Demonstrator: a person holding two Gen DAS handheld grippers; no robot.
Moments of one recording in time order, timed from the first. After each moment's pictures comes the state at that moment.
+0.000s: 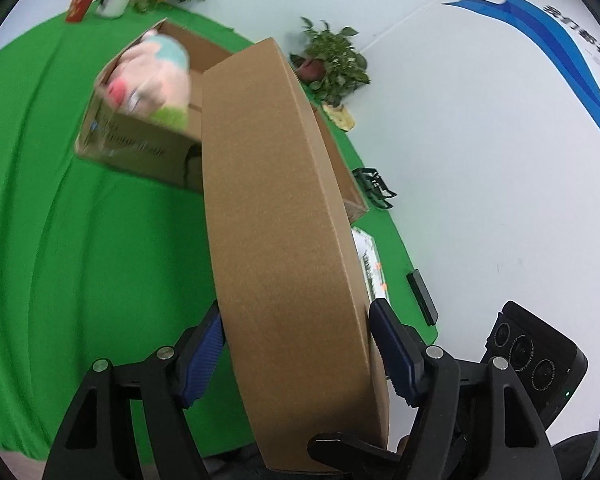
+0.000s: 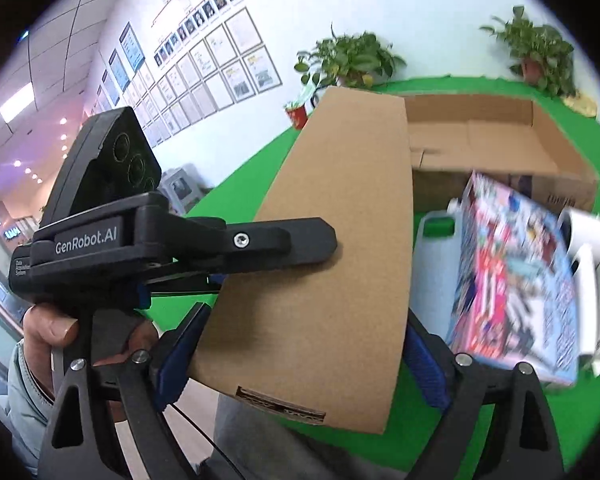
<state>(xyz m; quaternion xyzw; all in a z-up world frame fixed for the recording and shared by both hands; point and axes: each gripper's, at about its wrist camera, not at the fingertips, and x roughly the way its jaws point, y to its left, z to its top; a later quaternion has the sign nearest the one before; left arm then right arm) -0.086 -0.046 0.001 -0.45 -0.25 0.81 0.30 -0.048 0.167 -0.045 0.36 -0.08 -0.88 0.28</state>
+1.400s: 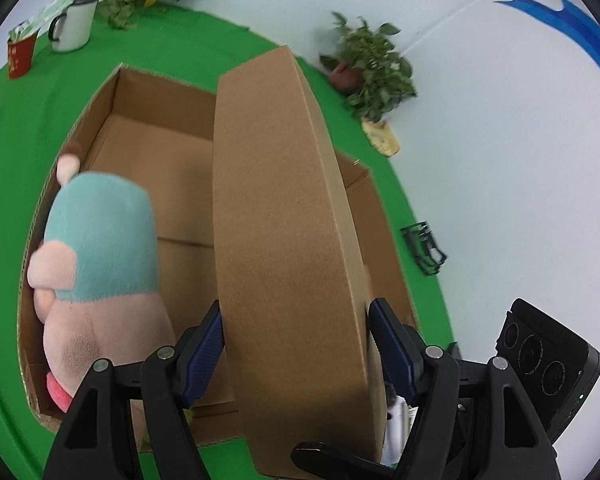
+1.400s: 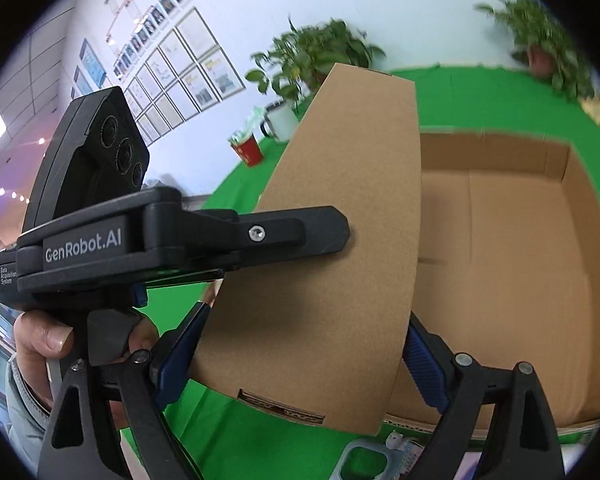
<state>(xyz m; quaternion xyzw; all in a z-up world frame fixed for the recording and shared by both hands) -0.389 -0.042 0.013 -0.51 -0.22 0.80 0.25 -0.297 0.184 -0.034 0.42 -0.11 -0.86 0.27</state>
